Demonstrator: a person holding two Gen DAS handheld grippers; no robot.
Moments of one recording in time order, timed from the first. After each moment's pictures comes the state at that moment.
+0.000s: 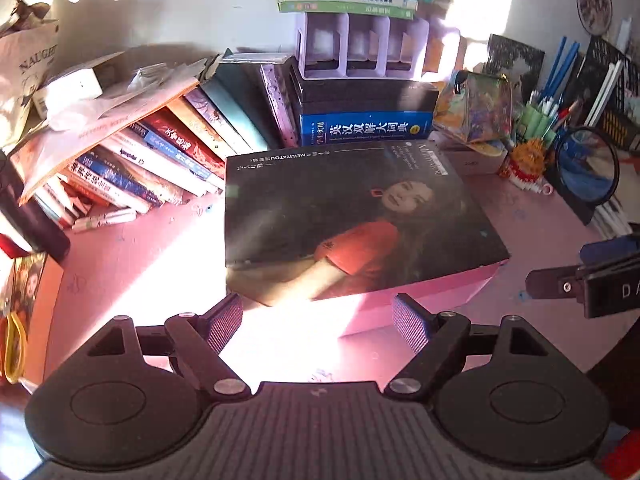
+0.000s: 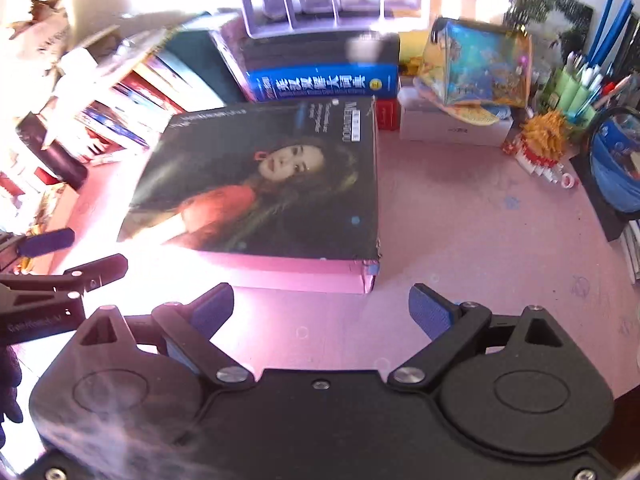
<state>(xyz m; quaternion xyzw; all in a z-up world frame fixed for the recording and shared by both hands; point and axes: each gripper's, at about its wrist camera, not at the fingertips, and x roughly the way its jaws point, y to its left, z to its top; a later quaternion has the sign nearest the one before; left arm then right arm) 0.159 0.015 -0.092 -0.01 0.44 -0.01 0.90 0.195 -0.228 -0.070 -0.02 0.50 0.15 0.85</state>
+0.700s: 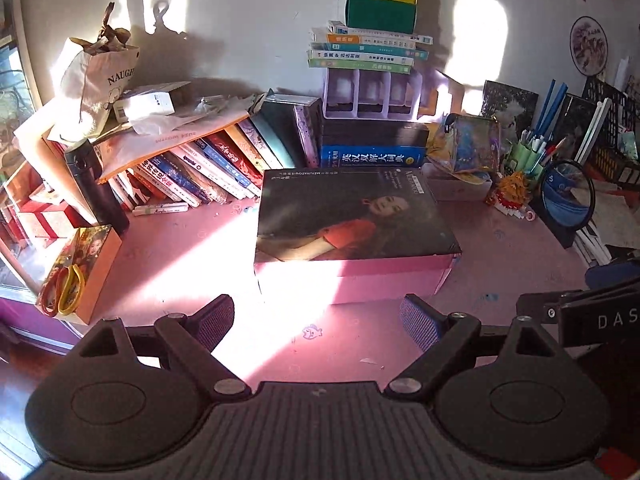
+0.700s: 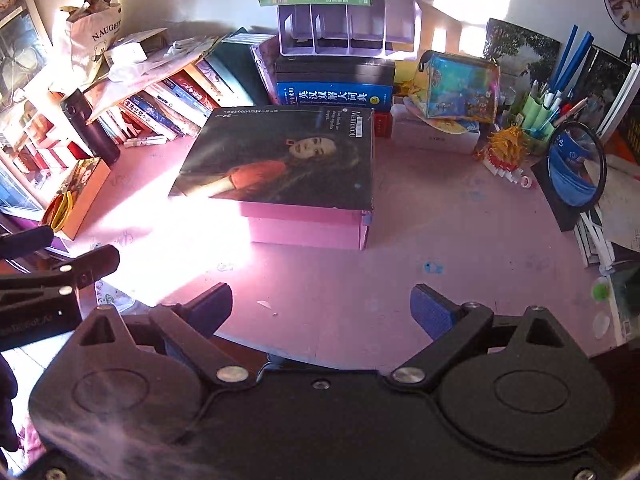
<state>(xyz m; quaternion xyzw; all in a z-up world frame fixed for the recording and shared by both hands) 0.034 -0.019 -0.019 -0.02 0.39 0.05 0.92 0.089 -0.234 -0.007 -0.05 0.48 0.15 0.86</state>
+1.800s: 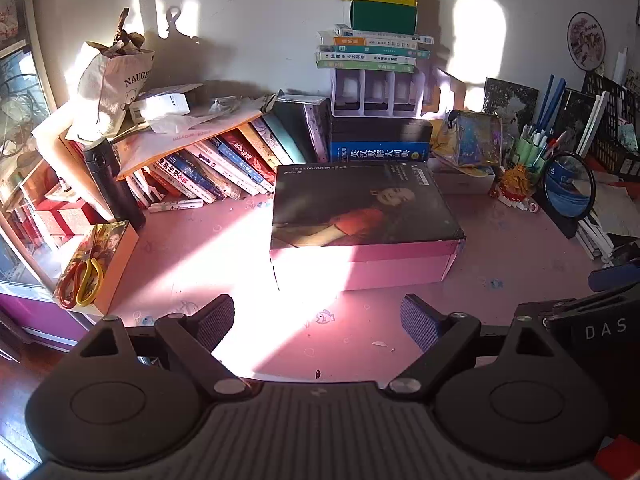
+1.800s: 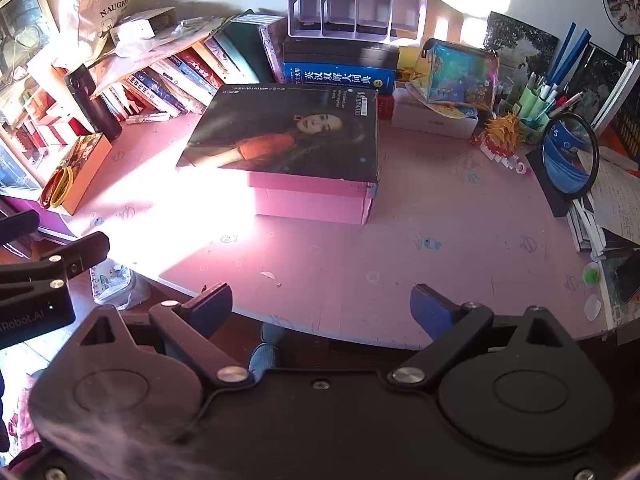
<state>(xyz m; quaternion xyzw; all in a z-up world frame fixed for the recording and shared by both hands) 0.005 -0.016 -0.018 -0.01 0.39 0.05 0.92 0.060 -0.222 -0.009 -0.08 0.49 0.13 0.86</state>
